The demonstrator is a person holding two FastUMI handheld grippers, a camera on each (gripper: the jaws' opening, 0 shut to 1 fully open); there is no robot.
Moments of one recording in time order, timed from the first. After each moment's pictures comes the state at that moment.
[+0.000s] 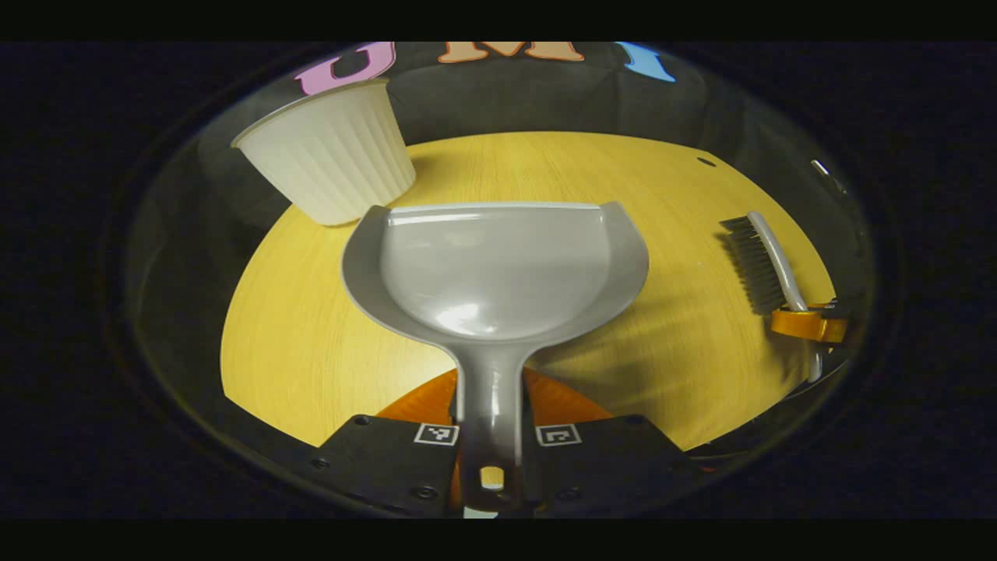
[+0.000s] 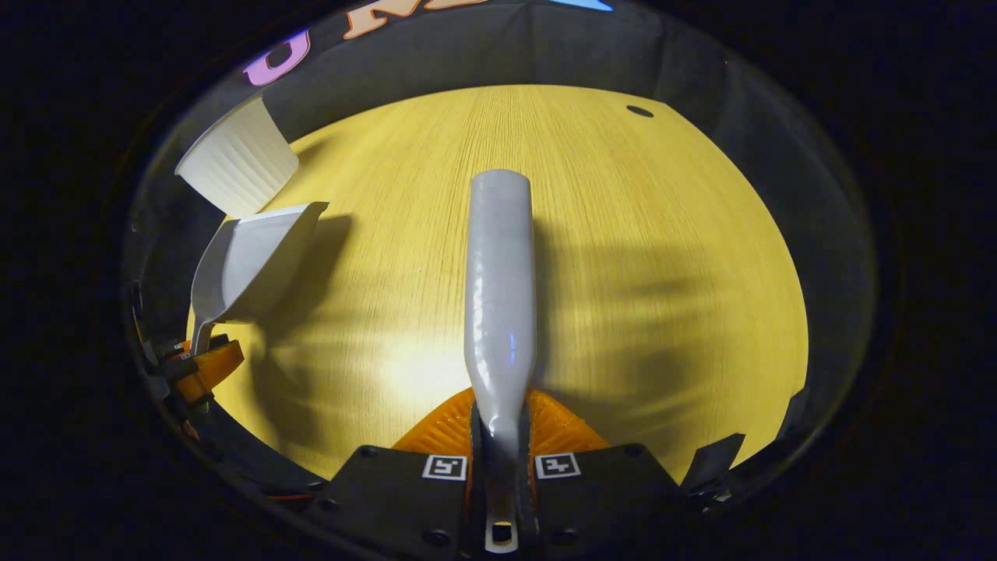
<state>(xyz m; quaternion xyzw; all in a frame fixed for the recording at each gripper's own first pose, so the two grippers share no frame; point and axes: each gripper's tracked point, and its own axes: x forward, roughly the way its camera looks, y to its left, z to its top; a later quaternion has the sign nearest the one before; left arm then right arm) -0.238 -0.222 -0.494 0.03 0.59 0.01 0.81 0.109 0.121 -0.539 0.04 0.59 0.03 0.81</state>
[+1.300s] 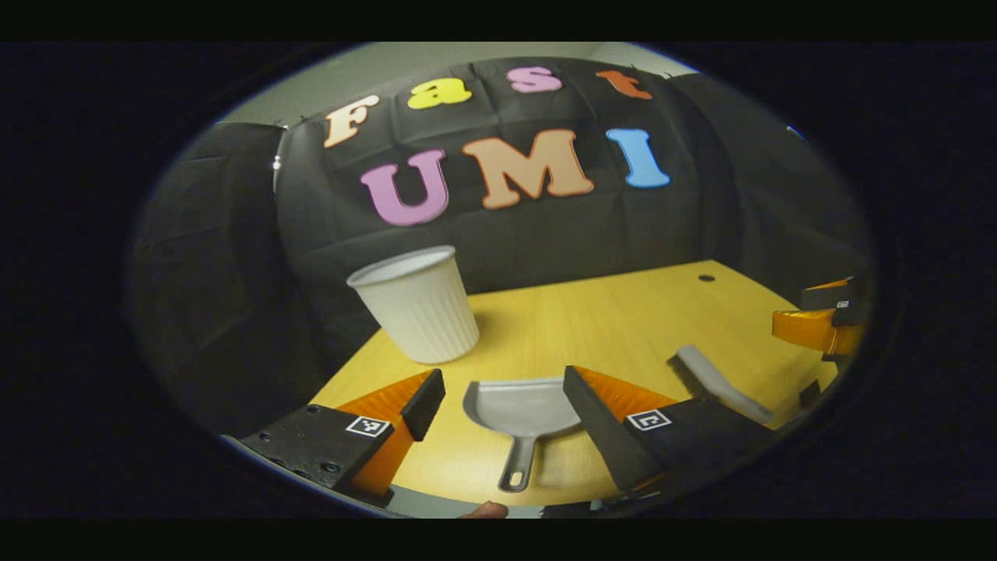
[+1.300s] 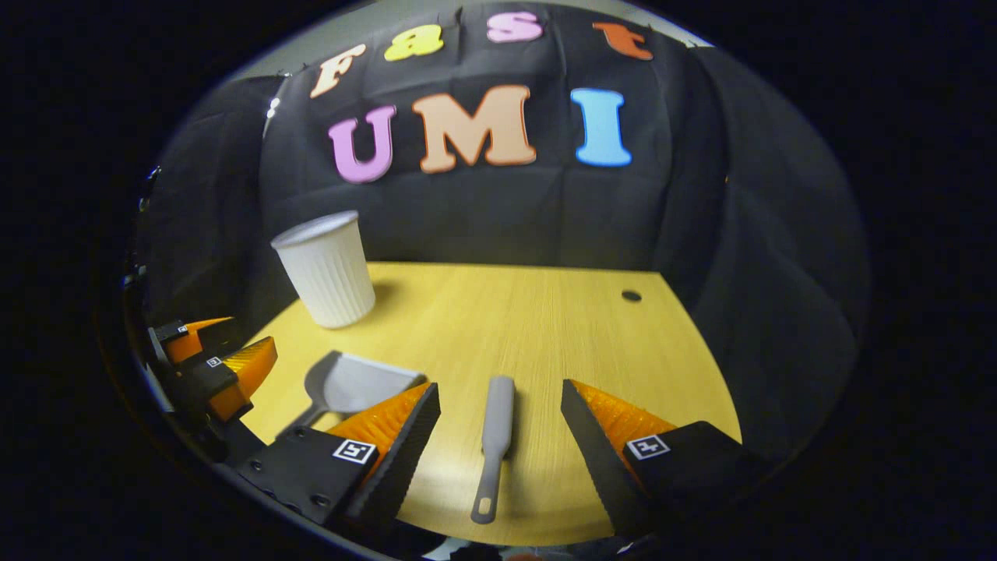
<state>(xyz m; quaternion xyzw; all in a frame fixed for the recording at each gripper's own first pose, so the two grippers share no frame) -0.169 -0.226 -0.247 0.09 0.24 0.09 0.96 0.109 0.085 -0.310 0.03 0.24 0.07 0.97</state>
